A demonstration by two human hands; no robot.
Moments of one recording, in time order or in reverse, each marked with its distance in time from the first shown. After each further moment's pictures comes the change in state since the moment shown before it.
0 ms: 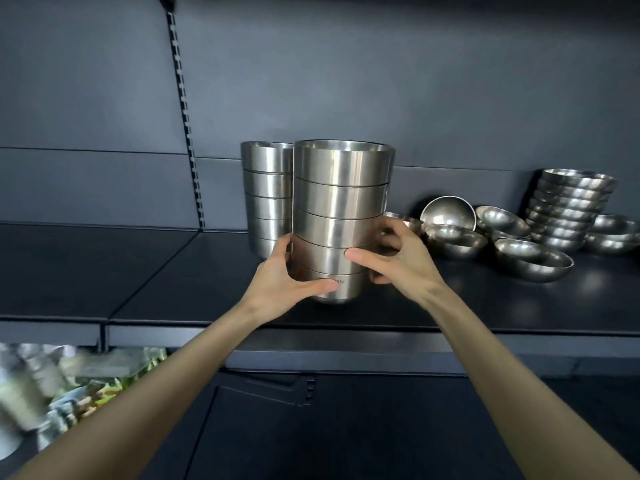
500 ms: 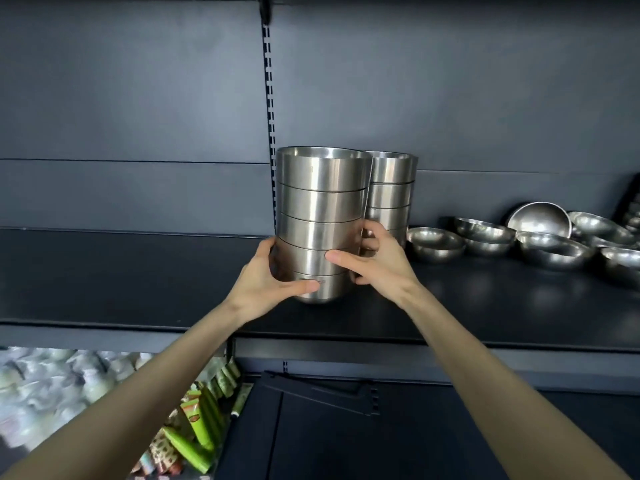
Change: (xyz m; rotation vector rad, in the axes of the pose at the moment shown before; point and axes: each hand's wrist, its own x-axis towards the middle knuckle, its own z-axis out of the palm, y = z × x) left_hand -0.002 -0.085 -0.178 0.060 0.017 -0.091; right_hand 0.038 -0.042 0.188 0.029 -0.078 0.000
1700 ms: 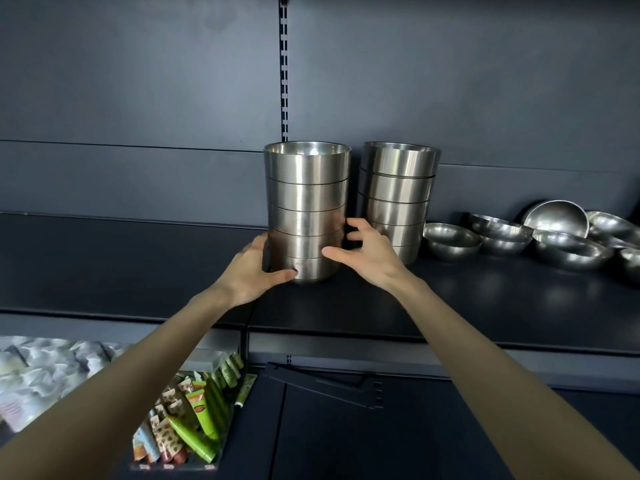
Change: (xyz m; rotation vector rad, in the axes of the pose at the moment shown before) left_hand 0.030 -0.039 -0.032 0.278 -0.018 -0.044; right_hand 0.031 0.003 0.033 -0.320 -0.064 0.053
